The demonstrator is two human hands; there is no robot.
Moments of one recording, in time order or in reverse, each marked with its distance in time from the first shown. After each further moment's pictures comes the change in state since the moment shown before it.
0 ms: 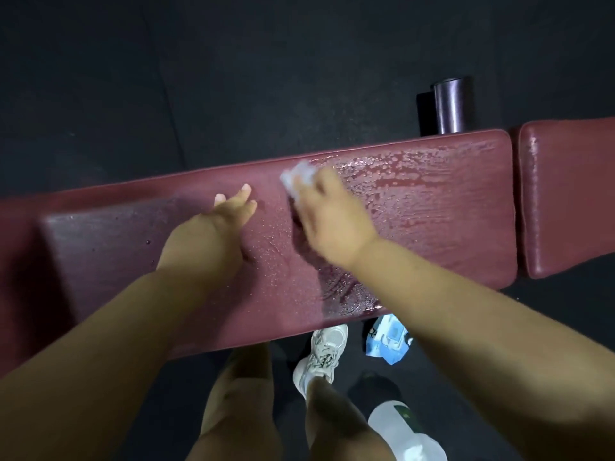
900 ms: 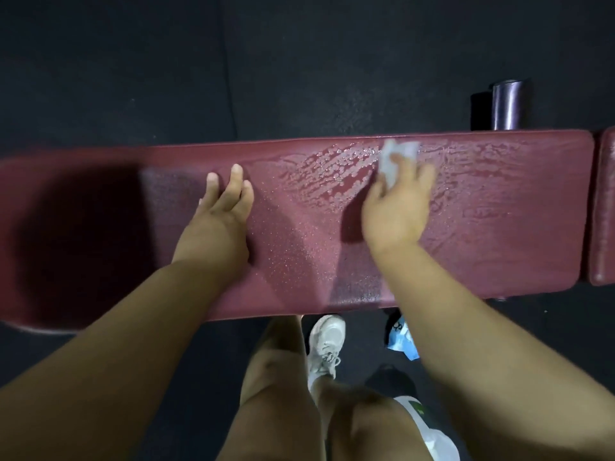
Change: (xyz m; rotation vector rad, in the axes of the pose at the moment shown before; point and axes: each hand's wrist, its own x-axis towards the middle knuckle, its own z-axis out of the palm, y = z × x) left_hand -0.028 -0.107 0.033 0.039 0.110 -0.026; right_hand 0.001 -0.058 0.027 0.133 0.352 0.629
